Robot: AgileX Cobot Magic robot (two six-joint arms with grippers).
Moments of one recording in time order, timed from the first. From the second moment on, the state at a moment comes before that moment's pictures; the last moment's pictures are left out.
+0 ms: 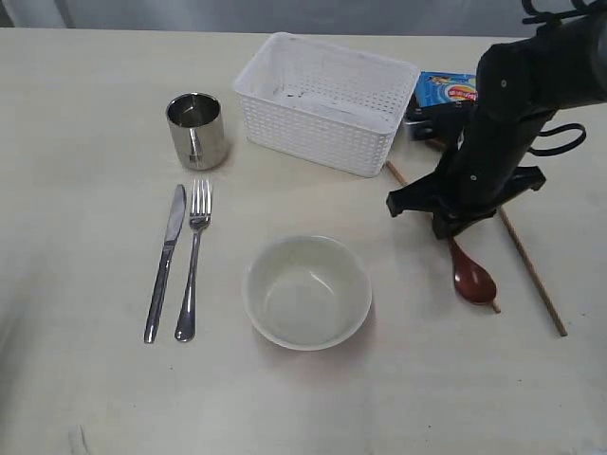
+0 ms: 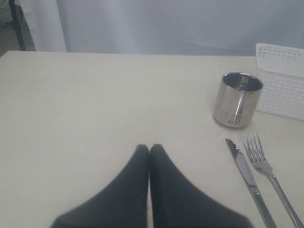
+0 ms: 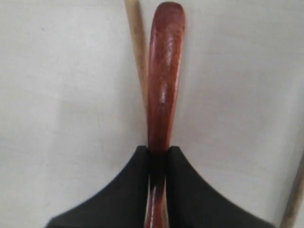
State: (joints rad) left arm -0.08 0.00 0.00 -0.03 0.35 -0.03; right arm 0.36 1.88 -1.02 -0.02 0.69 0.09
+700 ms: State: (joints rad) left arm -0.08 0.00 0.00 -0.03 0.35 -0.03; right arm 0.68 1.50 -1.02 0.00 0.66 0.06
